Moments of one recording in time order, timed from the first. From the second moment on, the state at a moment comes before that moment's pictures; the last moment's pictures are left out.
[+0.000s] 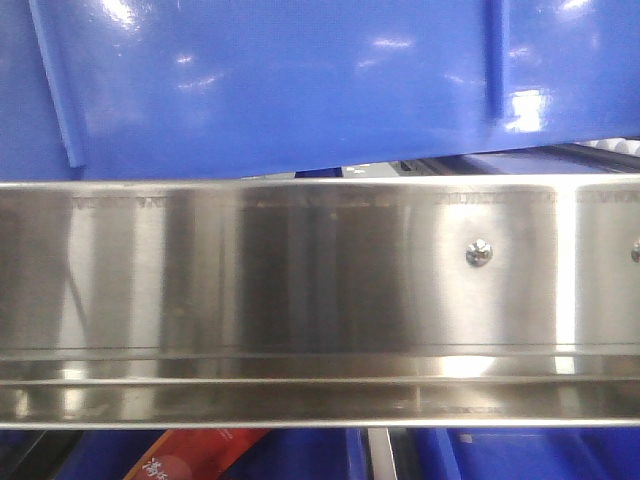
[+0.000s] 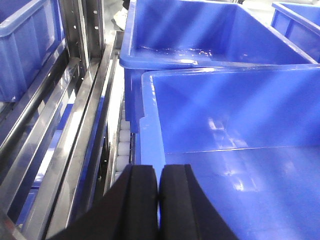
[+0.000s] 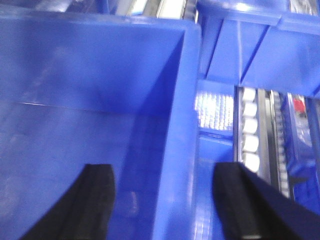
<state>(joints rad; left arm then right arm) 0.00 1.01 -1.25 -0.01 0.74 -0.08 0.30 1.59 -1.97 -0.02 1.23 0.03</state>
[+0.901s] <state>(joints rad) 0.00 1.01 -1.25 -0.01 0.78 -0.08 0.30 1.73 -1.97 -0.06 1.23 0.04</state>
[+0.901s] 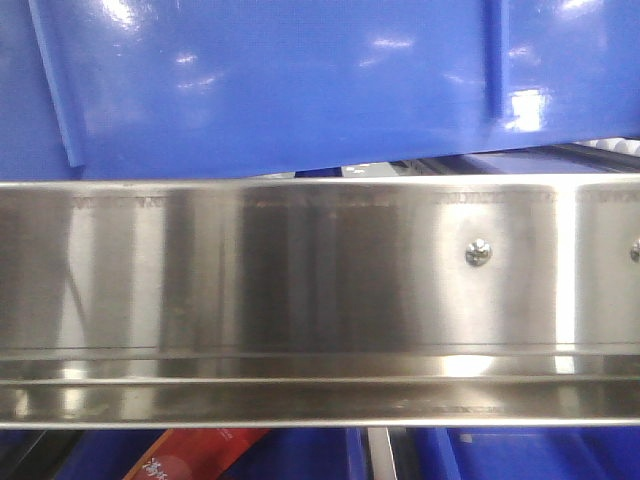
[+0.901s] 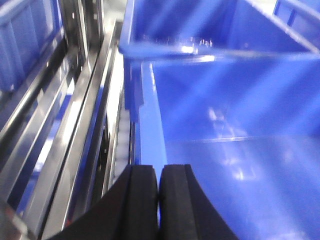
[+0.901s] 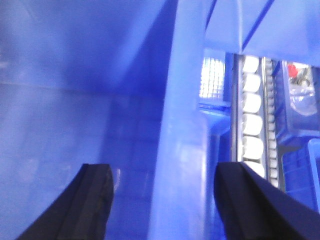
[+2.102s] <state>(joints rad) 0.00 1.01 -1.25 -0.01 0.78 -0.08 0.30 1.67 -1.88 -0.06 1.23 0.05</state>
